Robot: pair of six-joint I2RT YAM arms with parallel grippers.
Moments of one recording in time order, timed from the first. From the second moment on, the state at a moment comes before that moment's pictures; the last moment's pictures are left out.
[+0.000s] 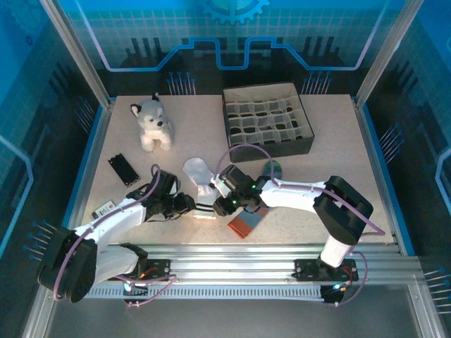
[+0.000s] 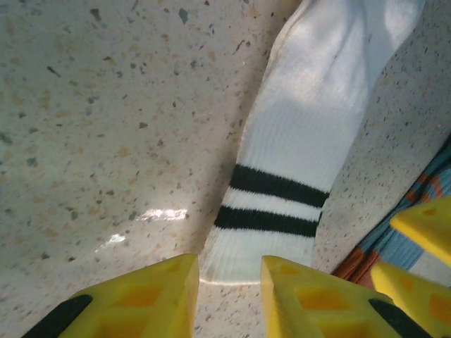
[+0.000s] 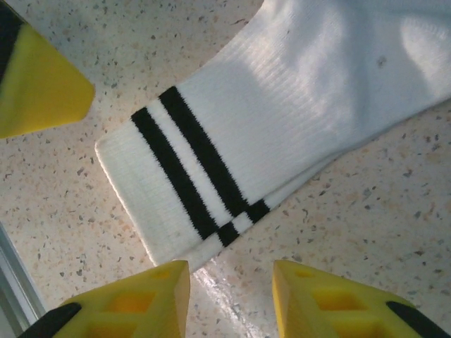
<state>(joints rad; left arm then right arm) -0.37 1.16 0.49 -0.40 0.34 -0.86 0.92 1.71 1.00 -0.30 -0.18 0.21</state>
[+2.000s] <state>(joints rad) -0.48 0.98 0.63 -0.59 0.21 -0.76 0.90 1.78 1.10 -0.43 -0.24 0.25</state>
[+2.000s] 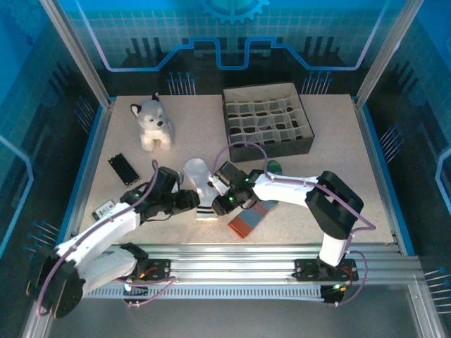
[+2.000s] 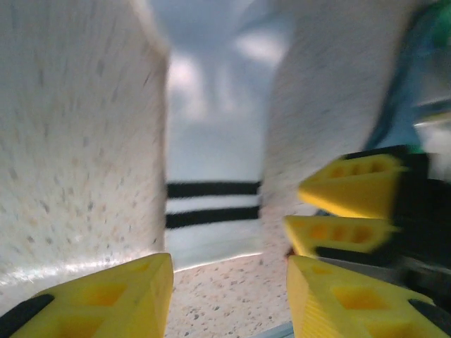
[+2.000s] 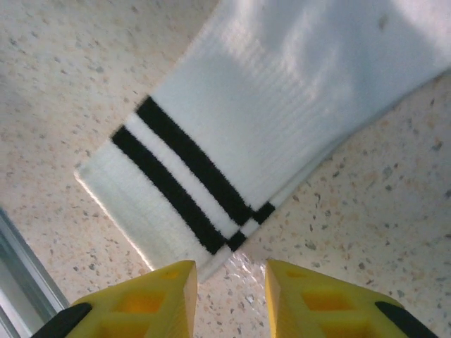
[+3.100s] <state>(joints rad) -0.57 1.08 0.46 -0.33 0.38 0.76 0.77 1.43 0.53 0.34 -0.34 -0.48</state>
